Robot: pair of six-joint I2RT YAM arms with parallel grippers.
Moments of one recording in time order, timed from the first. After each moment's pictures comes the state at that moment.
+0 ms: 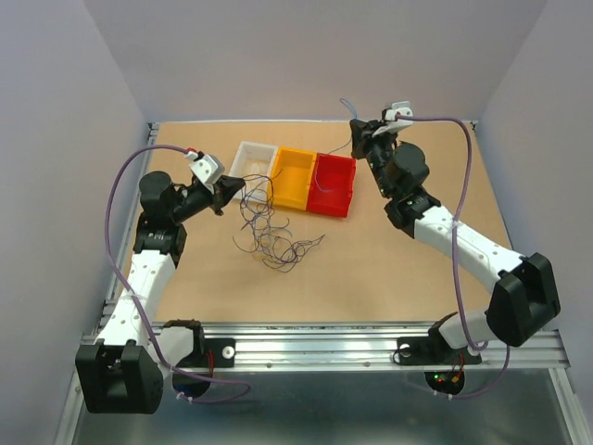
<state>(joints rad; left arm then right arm) -0.04 1.00 0.77 0.16 0.84 0.15 0.59 1.39 1.09 0.56 0.24 0.08</state>
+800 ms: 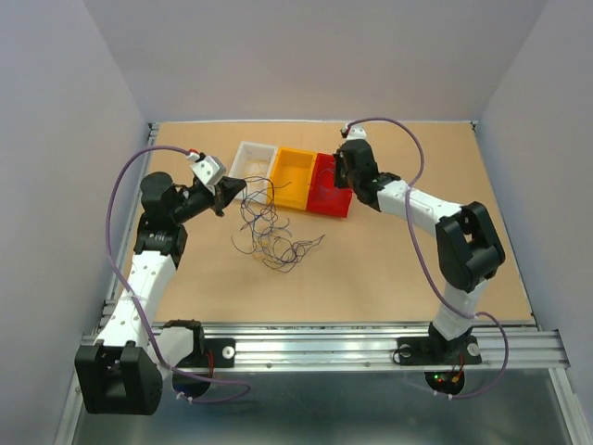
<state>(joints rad) -0.05 1.00 0.76 0.16 0.83 0.16 0.52 1.80 1.28 0.05 0.24 0.30</state>
